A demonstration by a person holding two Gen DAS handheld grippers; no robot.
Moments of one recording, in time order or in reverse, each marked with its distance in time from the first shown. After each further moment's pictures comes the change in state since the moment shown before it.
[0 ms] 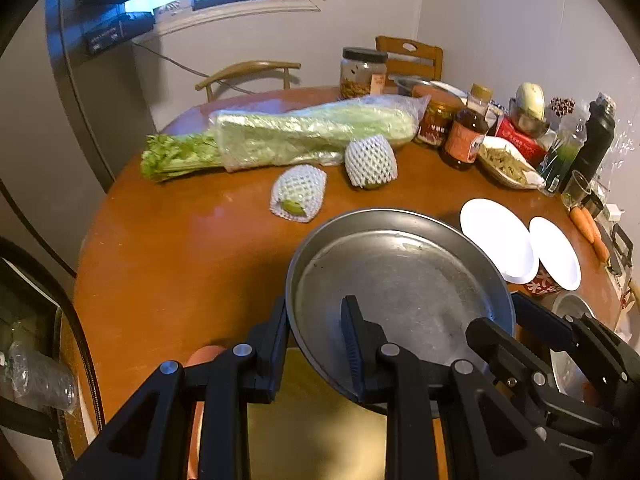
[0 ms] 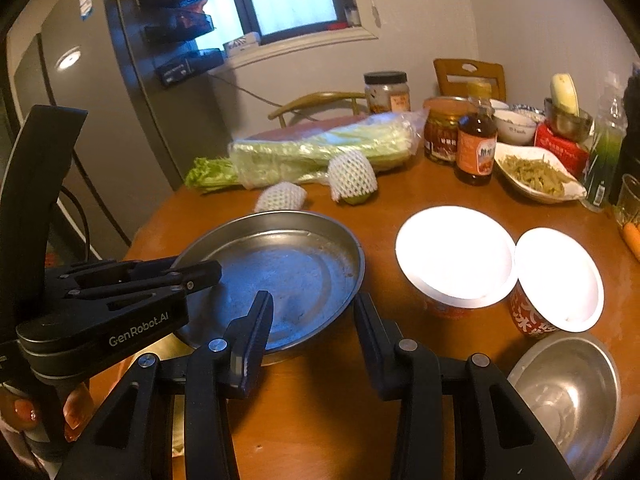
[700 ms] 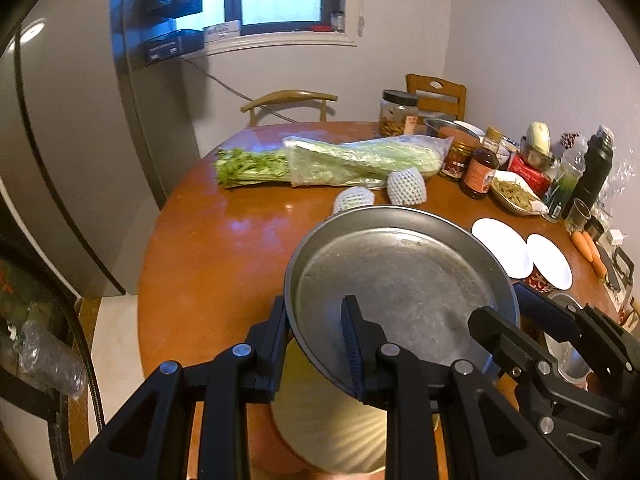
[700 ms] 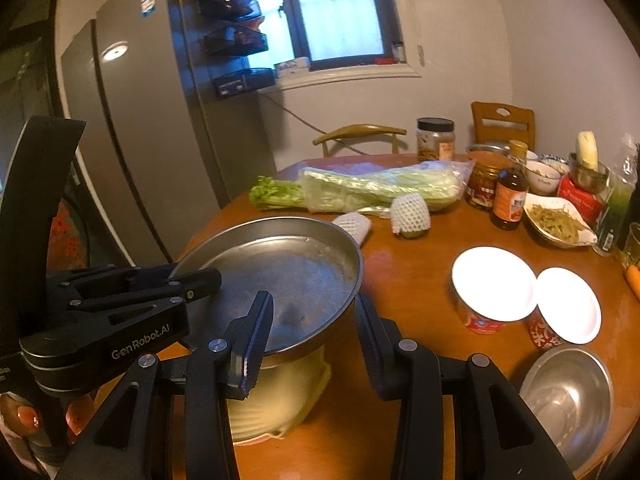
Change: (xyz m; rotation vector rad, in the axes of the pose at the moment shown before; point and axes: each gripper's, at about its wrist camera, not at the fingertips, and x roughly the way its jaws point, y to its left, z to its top) left arm -0.078 0.044 -0.043 -0.084 -0.113 0.073; right arm -0.049 0.067 -0.007 -0.121 -0.096 0.080
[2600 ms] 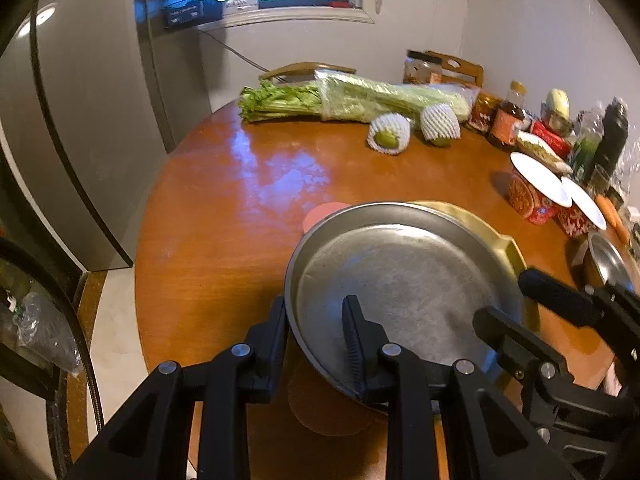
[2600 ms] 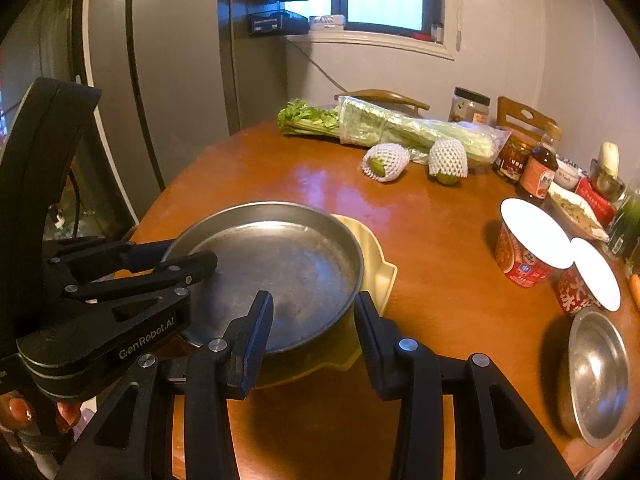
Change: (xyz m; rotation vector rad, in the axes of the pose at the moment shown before) left arm 0.041 0.030 -0.085 -0.007 0.058 0.036; right arm 0.043 0.043 -0.072 -0.180 0.127 -0.048
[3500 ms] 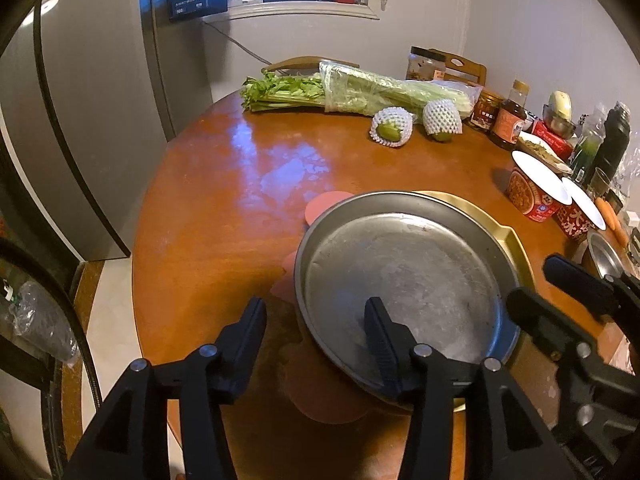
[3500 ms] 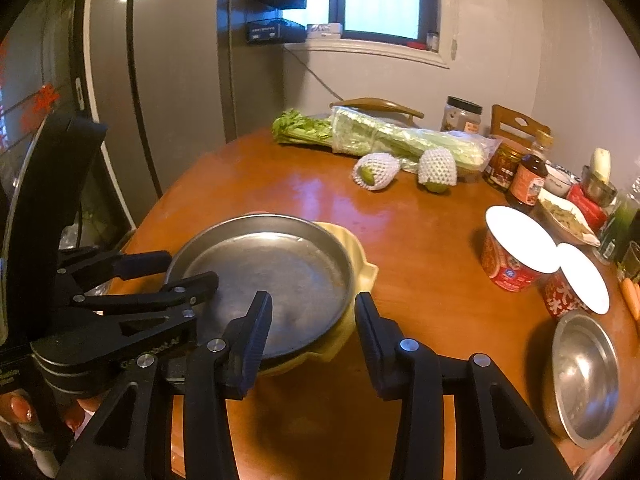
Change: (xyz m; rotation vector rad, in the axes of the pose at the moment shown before) left arm 0.000 0.005 -0.005 -0.036 0.011 -0.011; right arm -0.013 -0.009 -0.002 0.008 -0.023 -0.018
